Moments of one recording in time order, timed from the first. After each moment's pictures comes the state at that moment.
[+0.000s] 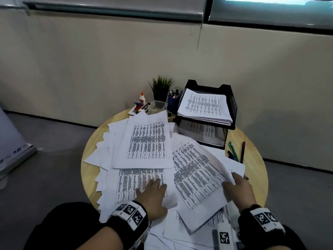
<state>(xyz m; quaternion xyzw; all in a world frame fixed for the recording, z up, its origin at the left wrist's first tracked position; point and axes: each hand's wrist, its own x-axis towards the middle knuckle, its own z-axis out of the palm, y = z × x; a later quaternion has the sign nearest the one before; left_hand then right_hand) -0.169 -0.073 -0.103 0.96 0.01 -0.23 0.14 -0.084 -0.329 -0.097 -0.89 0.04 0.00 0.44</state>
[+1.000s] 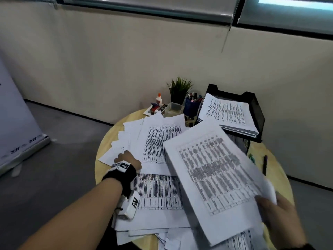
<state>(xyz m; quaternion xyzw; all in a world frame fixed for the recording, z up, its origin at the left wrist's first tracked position) -0.080 0.078 -0.113 0.87 0.41 -0.07 0.28 -0.099 -0.322 -0.063 -0.74 0.13 0.00 0.66</state>
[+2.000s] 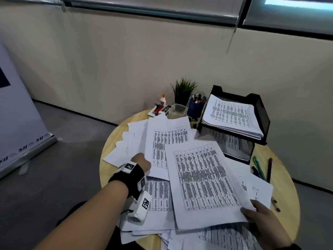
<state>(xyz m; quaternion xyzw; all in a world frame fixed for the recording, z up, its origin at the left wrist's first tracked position) -0.082 0.054 -0.096 0.88 0.33 -0.10 0.33 -0.088 -0.315 -0.101 -0.72 0.16 0.19 0.65</state>
